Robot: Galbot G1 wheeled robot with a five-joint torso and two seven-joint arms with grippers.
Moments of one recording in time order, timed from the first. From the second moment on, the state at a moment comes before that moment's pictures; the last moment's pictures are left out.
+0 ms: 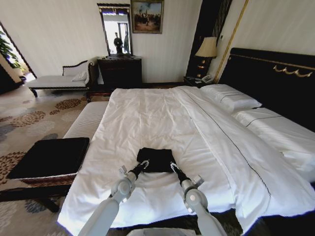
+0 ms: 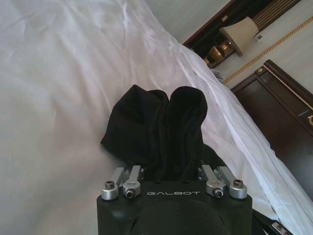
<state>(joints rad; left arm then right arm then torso) 1.13 -1.25 -0.11 -1.62 -1.13 0.21 -0.07 -1.35 1.40 0.36 1.75 1.09 -0.14 0.23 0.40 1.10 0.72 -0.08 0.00</state>
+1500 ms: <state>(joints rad) 1.21 -1.20 -0.14 -1.84 -1.05 0.18 -0.10 -1.38 1.40 0.32 1.88 0.91 -0.11 0.19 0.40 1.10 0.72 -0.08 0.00</state>
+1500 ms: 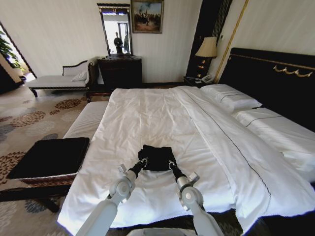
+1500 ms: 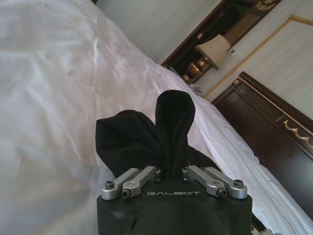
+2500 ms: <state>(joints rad) 1.30 -1.18 -0.18 -2.02 -0.92 0.17 -0.14 -1.45 1.43 0.29 1.97 0.64 -0.01 0.15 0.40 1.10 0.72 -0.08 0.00</state>
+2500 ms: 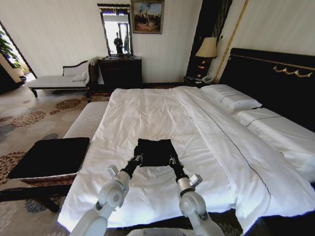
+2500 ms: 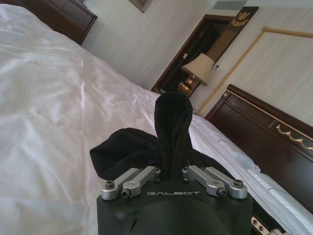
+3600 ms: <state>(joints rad) 1.34 -1.17 -0.20 -2.02 -0.89 0.16 -0.11 -1.43 1.44 0.28 1.95 0.66 -0.01 0.16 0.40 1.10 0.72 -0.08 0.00</state>
